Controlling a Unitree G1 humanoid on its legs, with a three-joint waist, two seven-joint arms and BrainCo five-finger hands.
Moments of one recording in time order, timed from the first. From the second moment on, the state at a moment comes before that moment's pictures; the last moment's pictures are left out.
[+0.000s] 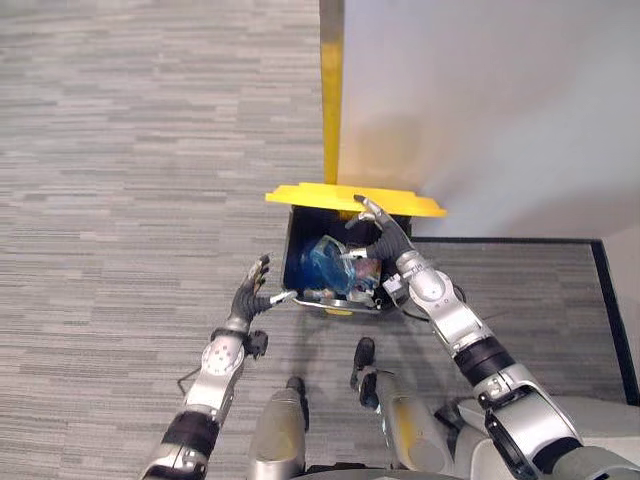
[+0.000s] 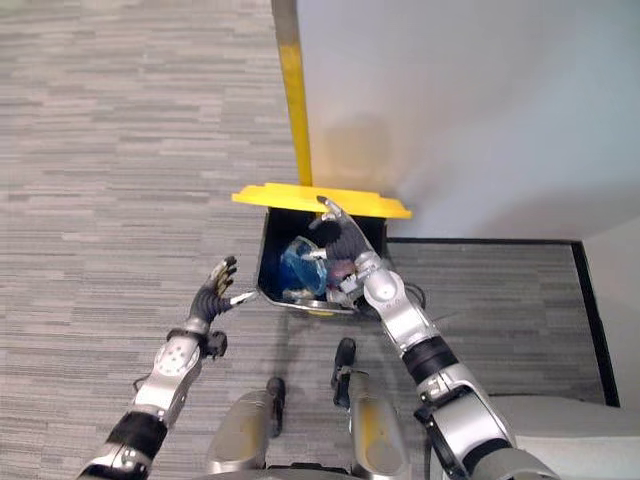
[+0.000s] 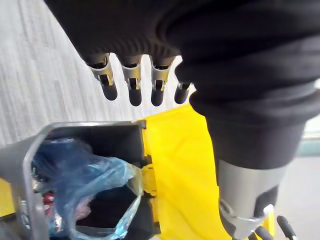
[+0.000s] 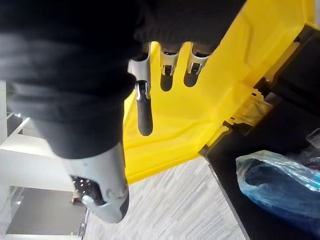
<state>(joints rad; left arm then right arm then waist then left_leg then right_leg) 0.04 0.26 -0.14 0.46 -0.17 -0.26 -0.02 -0.43 -0.23 0.31 0.42 -0.09 -0.11 0.00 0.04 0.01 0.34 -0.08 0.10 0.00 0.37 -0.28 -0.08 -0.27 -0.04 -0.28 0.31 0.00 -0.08</state>
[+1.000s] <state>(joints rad) 0.18 0.08 0.00 0.74 -0.17 -0.25 -0.07 0.07 -0.11 0.15 0.67 -0.13 -0.13 0.03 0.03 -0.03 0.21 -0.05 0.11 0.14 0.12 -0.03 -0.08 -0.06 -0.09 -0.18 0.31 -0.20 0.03</state>
